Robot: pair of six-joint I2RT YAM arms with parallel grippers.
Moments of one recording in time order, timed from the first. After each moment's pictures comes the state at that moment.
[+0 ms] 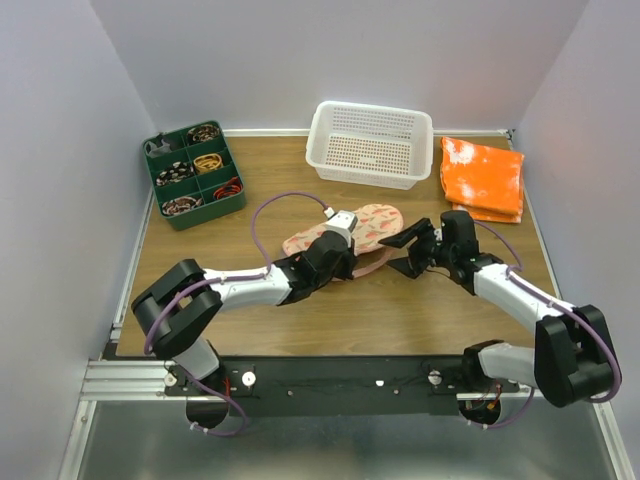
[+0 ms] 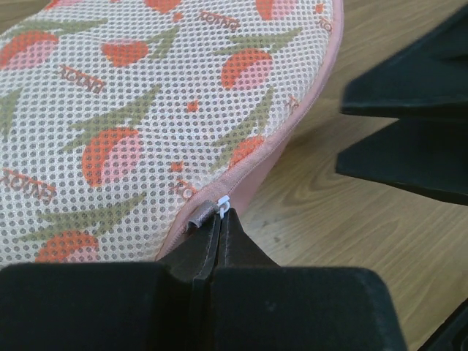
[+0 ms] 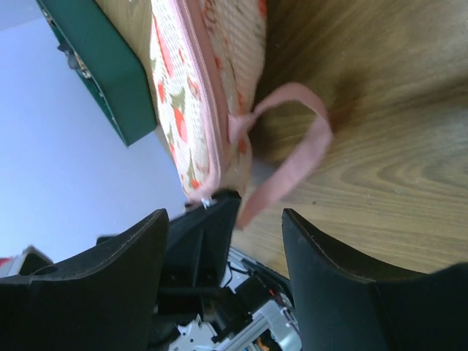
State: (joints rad) left arm -0.93 1.57 0.78 0.28 -0.20 -0.52; right arm 0.28 1.21 0.56 -0.04 -0.42 1.31
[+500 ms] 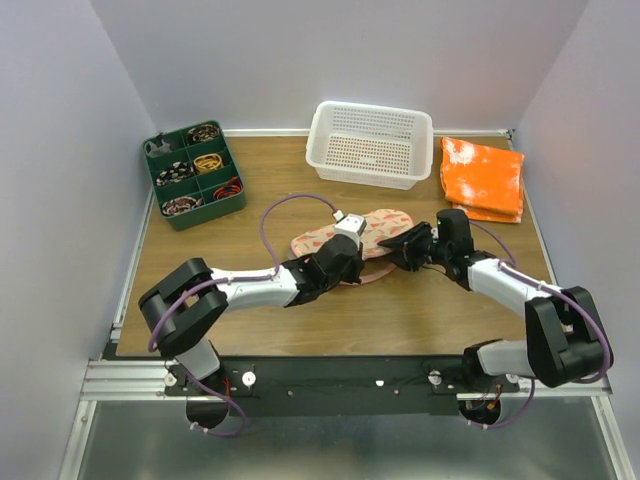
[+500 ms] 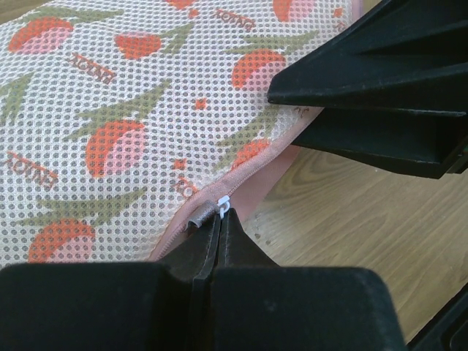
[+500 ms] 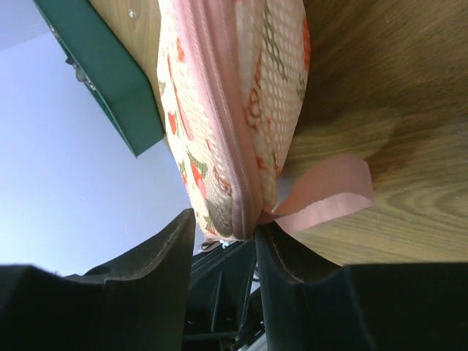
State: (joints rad) left arm -1.00 1.61 0.83 0.24 -0.23 -0.55; right arm 0.28 1.33 0.56 0.08 -0.43 1.37
